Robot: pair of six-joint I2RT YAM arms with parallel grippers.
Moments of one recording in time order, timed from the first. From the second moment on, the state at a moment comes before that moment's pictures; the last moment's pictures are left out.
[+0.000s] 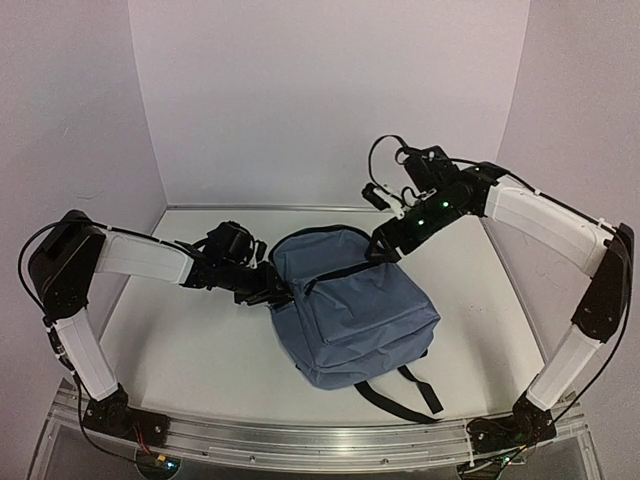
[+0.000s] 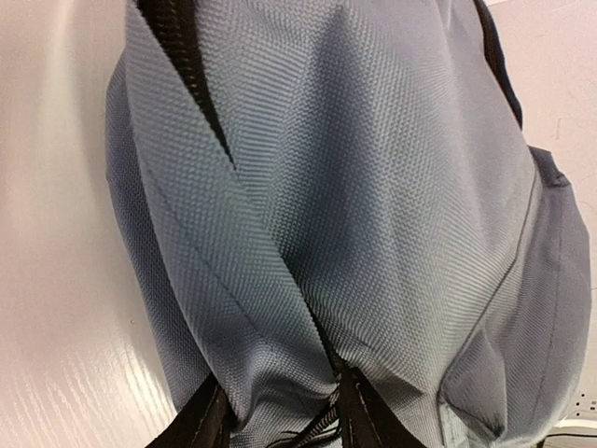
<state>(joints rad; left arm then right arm) -0.68 1.76 1.00 -0.02 0.31 -0.81 0.61 1.67 1.59 -0.91 -0.26 -0.11</state>
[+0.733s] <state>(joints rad) -0.67 1.69 0.95 -0.02 0.27 -0.82 1.12 2.04 1.91 -0.93 0.28 -0.12</state>
